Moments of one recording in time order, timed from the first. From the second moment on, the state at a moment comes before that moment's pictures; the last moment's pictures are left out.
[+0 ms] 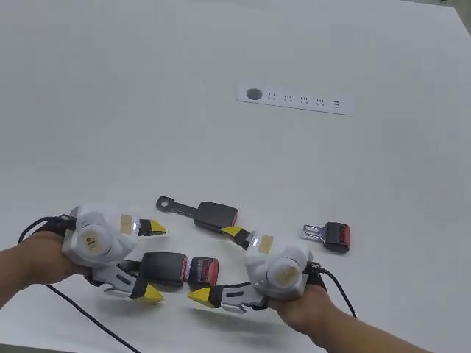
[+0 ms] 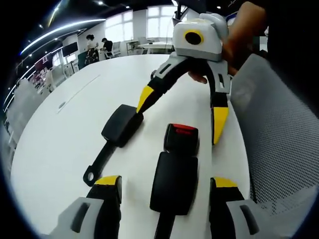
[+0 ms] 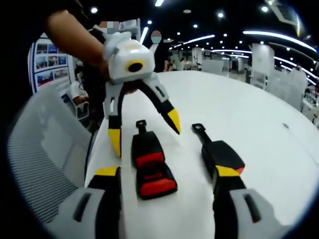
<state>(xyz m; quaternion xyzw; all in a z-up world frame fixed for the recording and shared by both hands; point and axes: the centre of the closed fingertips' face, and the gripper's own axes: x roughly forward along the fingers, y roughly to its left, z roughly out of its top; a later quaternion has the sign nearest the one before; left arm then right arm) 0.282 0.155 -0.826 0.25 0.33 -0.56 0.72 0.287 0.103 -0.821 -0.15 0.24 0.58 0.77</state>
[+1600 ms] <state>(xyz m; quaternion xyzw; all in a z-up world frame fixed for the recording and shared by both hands) 0.394 0.096 -0.816 0.23 0.33 -0.49 0.77 0.370 -0.109 -0.818 -0.21 0.29 0.50 0.79</state>
